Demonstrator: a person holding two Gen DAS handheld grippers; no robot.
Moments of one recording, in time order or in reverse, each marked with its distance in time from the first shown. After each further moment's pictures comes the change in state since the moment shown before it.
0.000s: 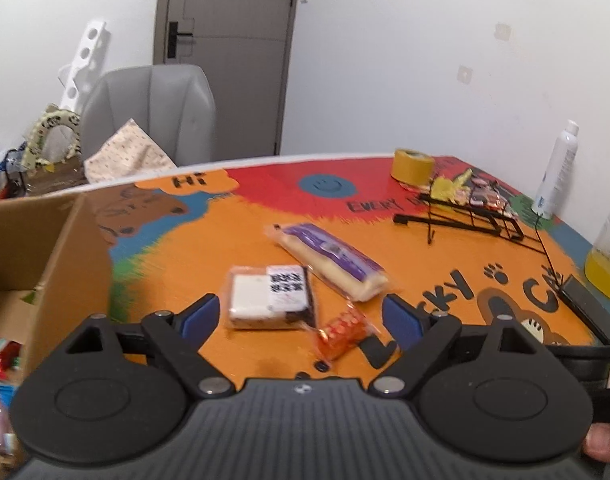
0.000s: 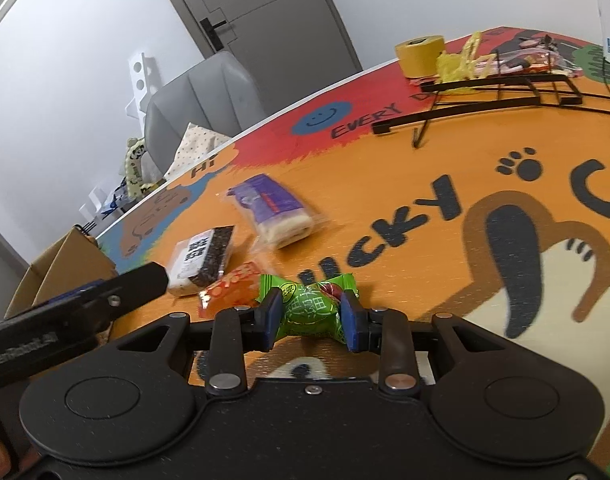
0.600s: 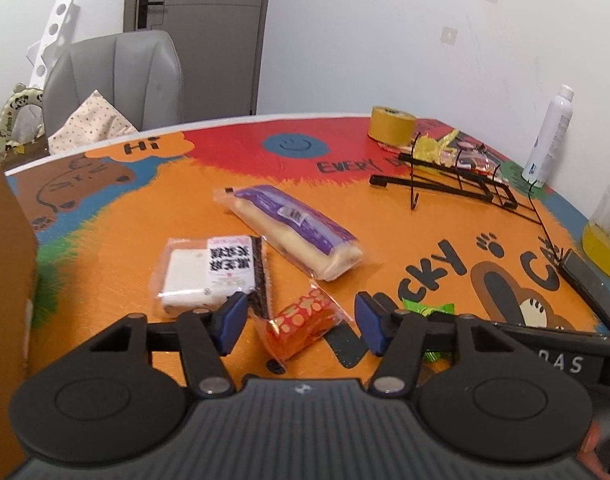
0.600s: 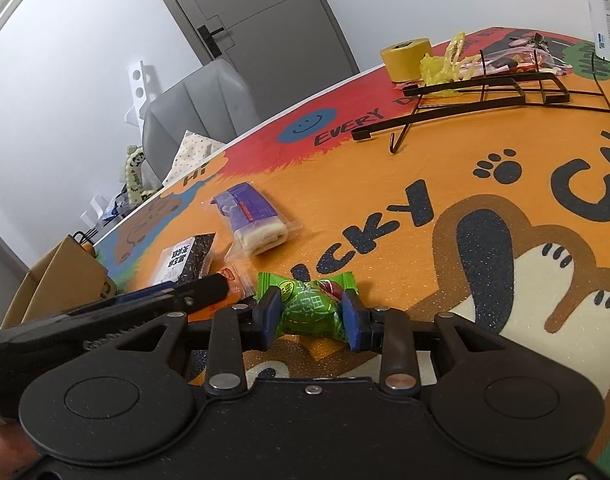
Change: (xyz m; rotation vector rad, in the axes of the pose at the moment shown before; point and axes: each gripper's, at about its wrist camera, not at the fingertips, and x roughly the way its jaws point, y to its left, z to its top) left arm 0.050 -0.020 -0.008 0.025 0.097 -0.056; right arm -0.001 -0.020 0.001 0.005 -0.012 0.017
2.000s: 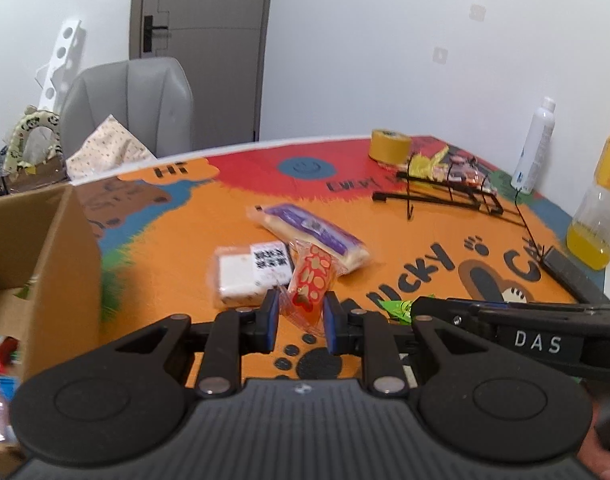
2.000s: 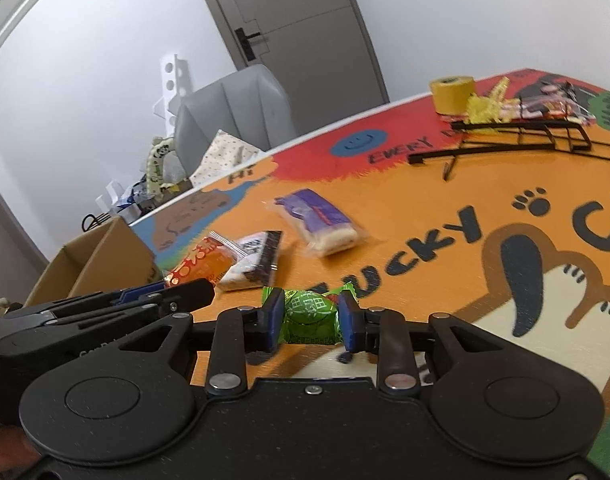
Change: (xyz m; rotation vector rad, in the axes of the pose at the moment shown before) left arm -0.070 0.020 -0.006 0.027 -0.070 0.016; right arm -0.033 0.060 -0.007 -0.114 -0.044 0.018
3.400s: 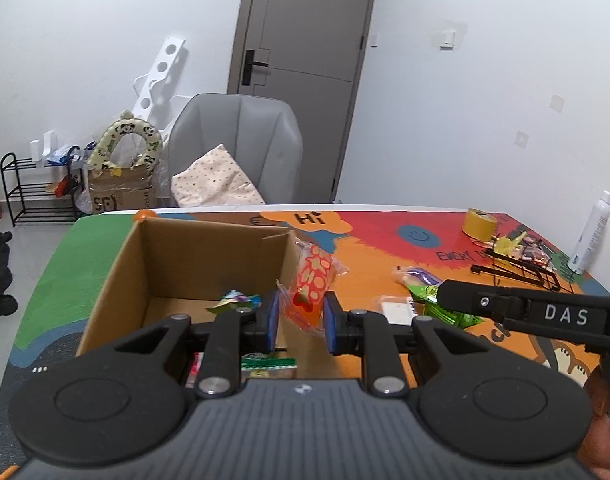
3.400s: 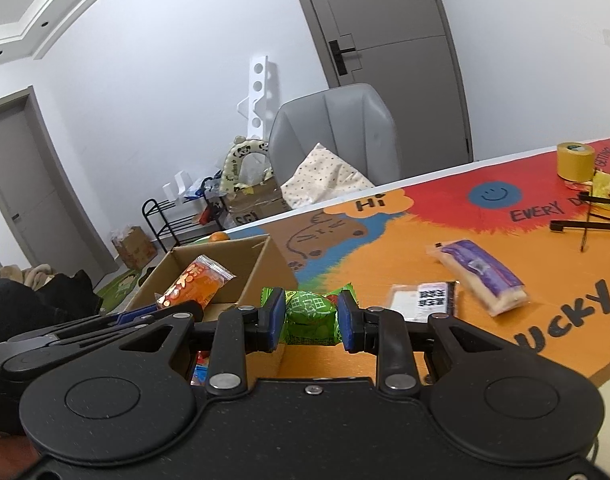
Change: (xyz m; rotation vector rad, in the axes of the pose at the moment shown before) left arm -0.094 0.119 0.001 -0.171 -0.138 0.167; right arm 0.004 0.130 0.021 -0.162 -0.042 0.155
